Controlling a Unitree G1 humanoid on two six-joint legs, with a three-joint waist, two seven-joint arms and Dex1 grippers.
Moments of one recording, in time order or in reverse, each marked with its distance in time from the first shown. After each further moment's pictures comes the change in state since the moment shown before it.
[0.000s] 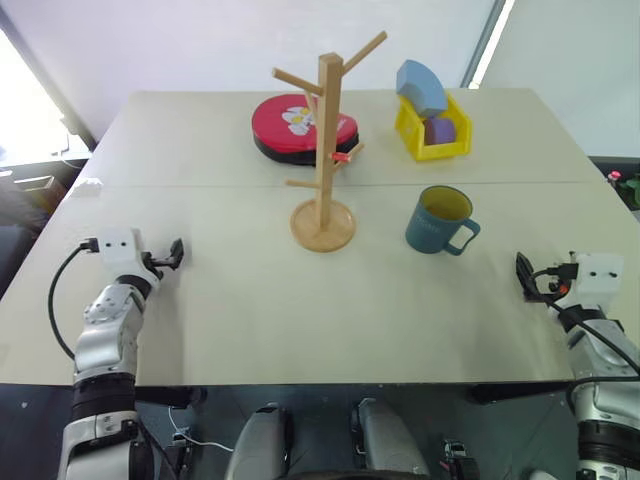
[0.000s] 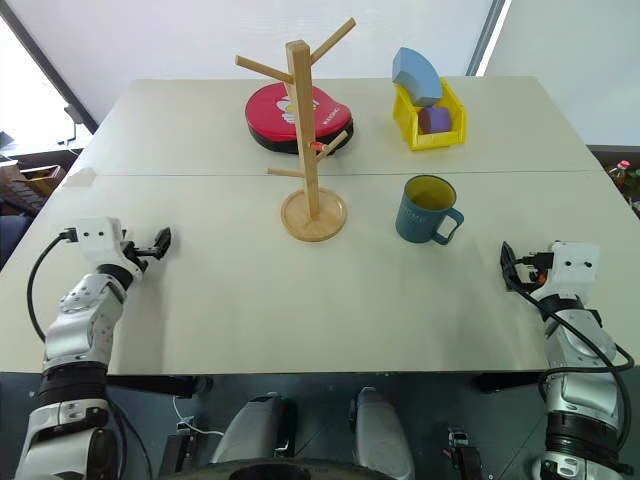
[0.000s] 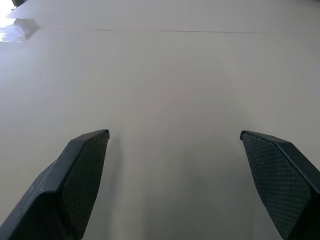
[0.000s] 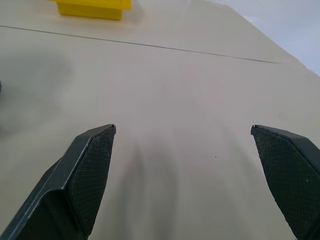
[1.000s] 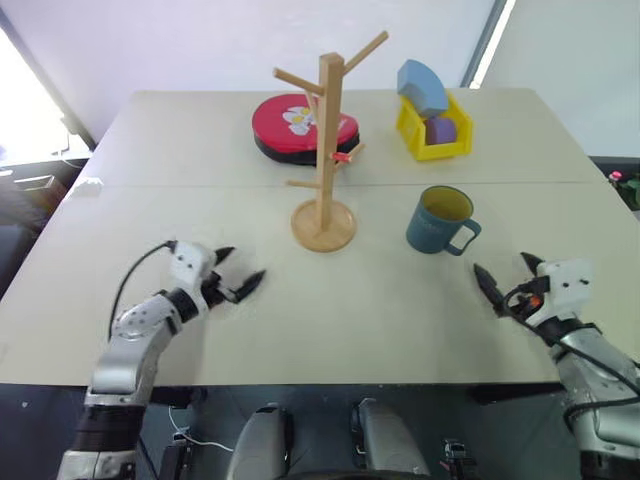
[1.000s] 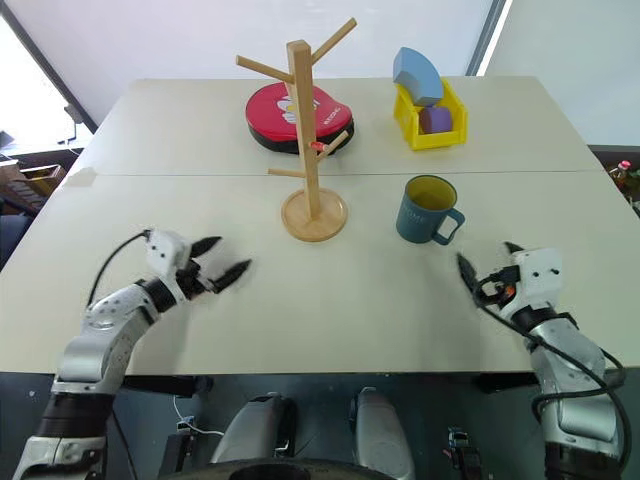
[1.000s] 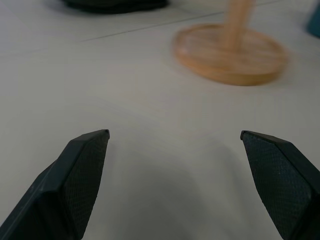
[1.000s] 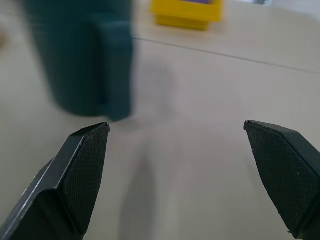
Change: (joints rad) left arm 0.175 0.041 -0.286 -0.366 -0.094 -0.005 -0.503; right arm 0.179 0.020 0.103 -0.368 0.077 0.139 0.170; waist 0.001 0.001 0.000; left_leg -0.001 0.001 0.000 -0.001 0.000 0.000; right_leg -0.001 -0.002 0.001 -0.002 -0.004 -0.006
